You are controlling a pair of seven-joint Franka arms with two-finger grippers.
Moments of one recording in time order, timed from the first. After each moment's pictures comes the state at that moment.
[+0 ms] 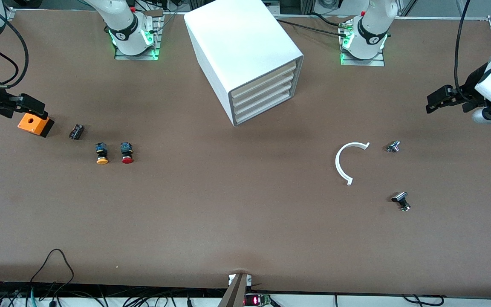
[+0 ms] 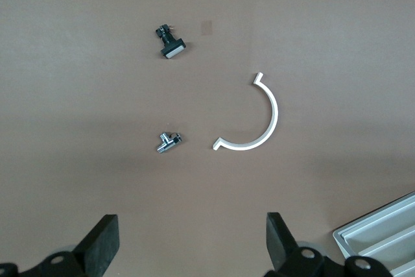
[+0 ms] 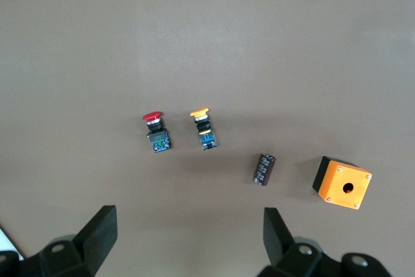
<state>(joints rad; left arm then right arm) 0.17 0.00 -0.19 -1.65 -0.01 1.59 -0.06 0.11 0.01 -0.18 -1.73 -0.01 1.72 -0.03</state>
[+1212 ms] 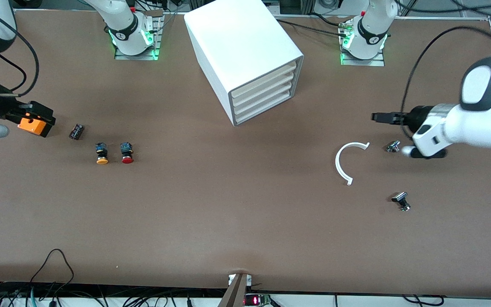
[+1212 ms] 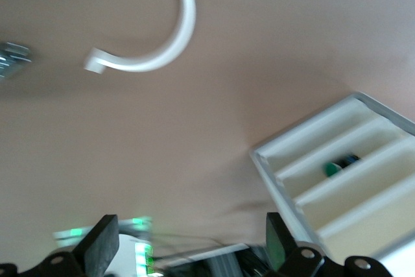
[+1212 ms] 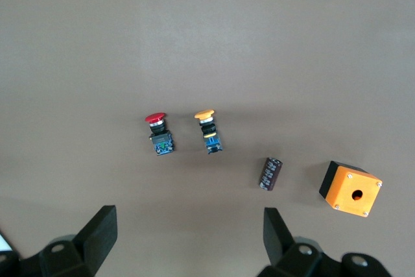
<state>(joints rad) 0.19 0.33 -0.24 -1.69 -0.38 1.44 -0.06 0.12 0.07 -0.17 -1.72 -0.01 1.74 -0.03</state>
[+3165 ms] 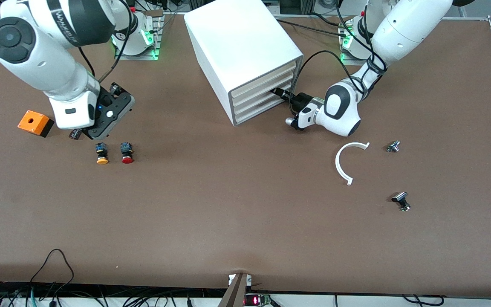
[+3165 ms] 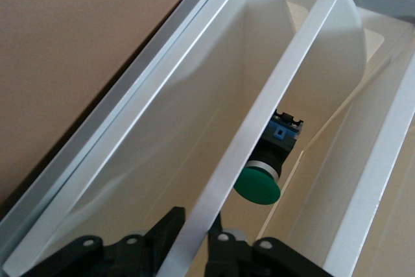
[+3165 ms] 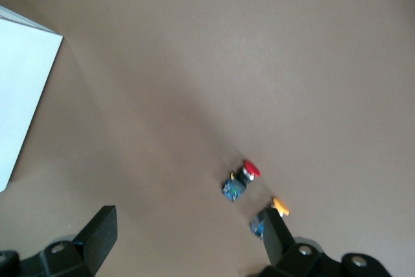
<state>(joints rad) -0.02 0.59 -0.46 -2.22 -1.10 1.98 0.60 0.32 0.13 0.01 -1.68 0.00 1.77 -0.64</state>
